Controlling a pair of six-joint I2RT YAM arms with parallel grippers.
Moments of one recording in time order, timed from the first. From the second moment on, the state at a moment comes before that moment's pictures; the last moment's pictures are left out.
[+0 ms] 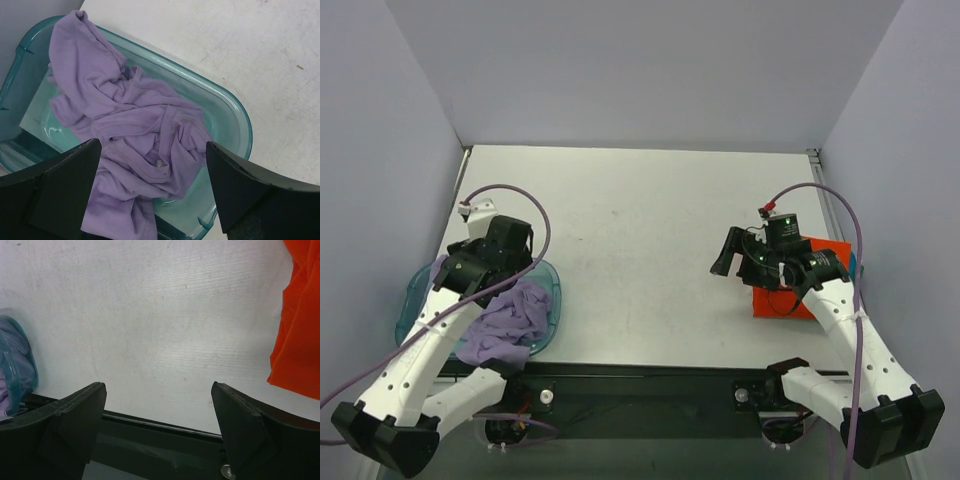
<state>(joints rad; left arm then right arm) -0.42 0.97 1.08 -1.07 -0.72 -0.63 0.27 0.98 0.92 -0.85 -0.14 0.52</state>
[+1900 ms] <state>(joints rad) 0.22 0.78 0.80 -0.85 -0.09 -0.88 0.28 1.32 1.11 -0.76 -0.26 0.32</state>
